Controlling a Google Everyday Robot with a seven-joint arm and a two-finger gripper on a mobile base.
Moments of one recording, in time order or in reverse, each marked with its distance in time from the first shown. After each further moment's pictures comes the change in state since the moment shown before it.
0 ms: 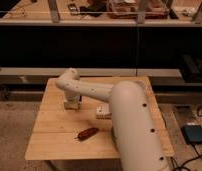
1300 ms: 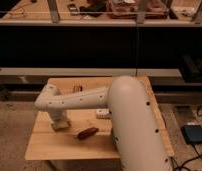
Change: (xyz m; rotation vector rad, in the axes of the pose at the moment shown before) arm 0.007 -0.138 -0.024 0.055 -0.082 -0.201
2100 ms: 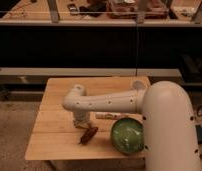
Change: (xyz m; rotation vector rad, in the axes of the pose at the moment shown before) arm -0.127 0.010 0.010 -0.019 -0.031 0.359
